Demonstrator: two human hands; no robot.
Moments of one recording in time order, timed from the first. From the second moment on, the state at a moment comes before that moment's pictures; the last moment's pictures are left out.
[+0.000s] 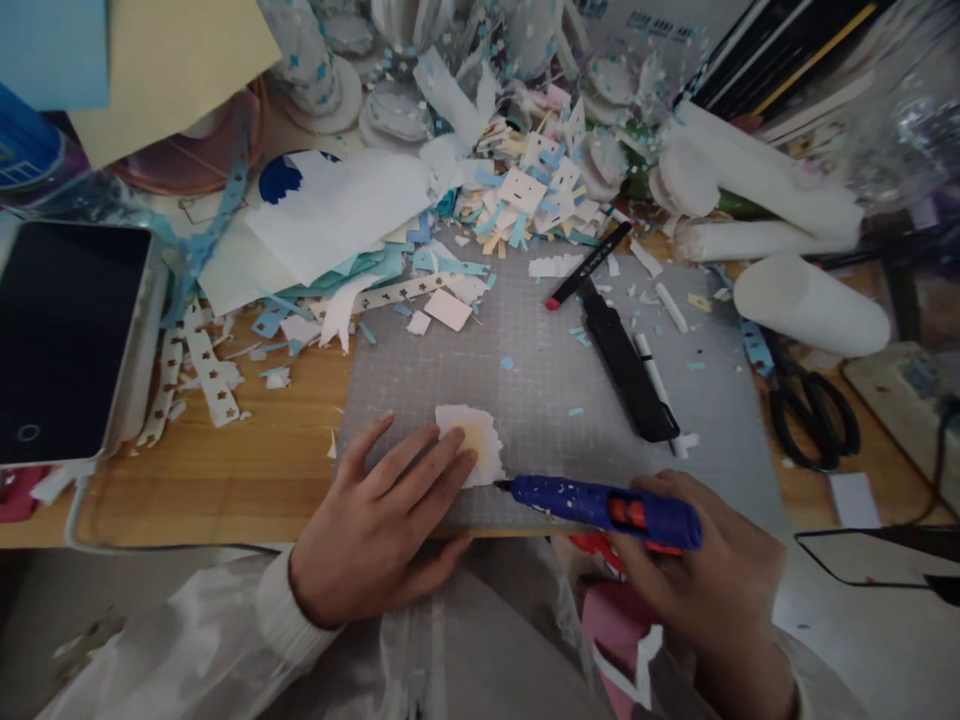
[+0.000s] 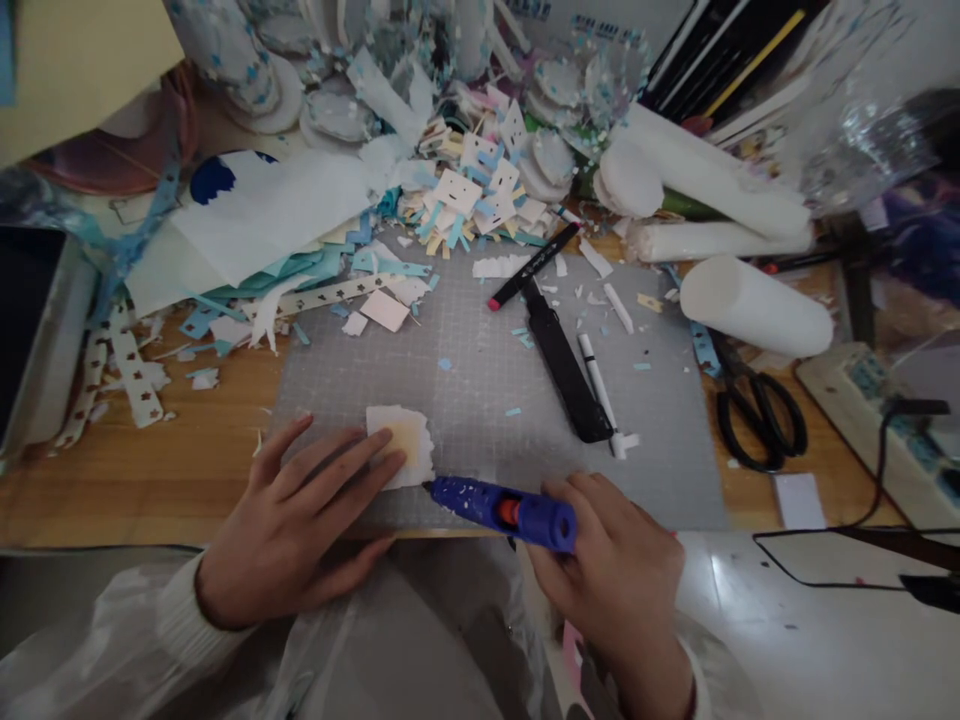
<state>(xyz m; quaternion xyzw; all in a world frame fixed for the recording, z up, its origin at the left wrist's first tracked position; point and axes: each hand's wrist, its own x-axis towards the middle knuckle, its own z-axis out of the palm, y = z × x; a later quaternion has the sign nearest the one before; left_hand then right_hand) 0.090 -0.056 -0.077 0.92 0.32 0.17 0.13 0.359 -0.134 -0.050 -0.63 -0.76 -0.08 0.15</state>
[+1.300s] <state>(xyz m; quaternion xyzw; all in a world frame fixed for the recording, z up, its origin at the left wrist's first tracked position) 0.087 -0.054 -0.082 0.93 0.28 0.17 0.14 0.321 -0.069 -0.049 -0.63 -0.75 -0.10 0.15</state>
